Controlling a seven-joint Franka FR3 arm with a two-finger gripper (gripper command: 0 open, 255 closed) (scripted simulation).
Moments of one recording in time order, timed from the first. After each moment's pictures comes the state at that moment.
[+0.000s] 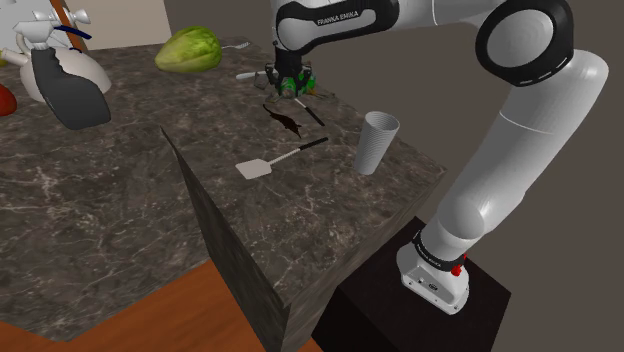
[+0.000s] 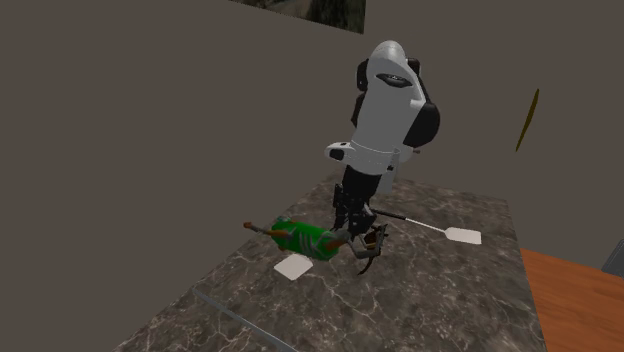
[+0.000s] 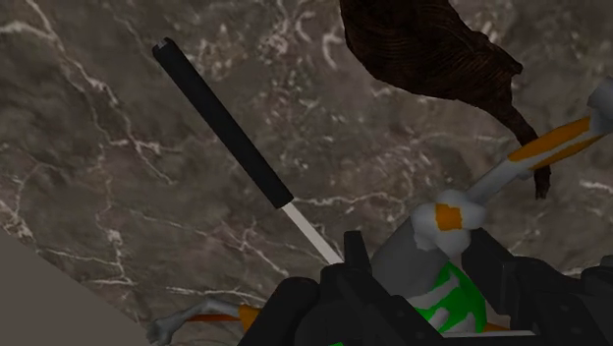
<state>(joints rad) -0.15 0.15 0.30 -1.80 -0.27 2.02 1.00</state>
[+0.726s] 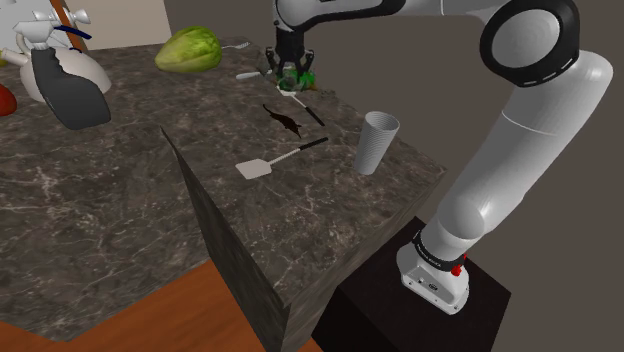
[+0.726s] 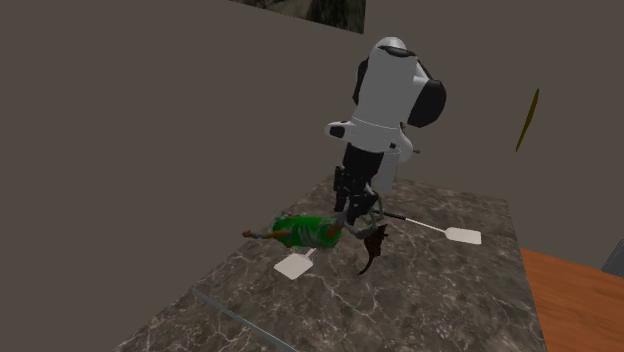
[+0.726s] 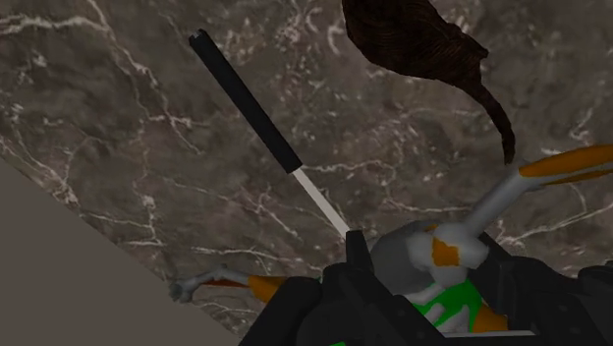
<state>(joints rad) -0.15 0.13 0.30 -1.71 -0.25 1.91 0.97</state>
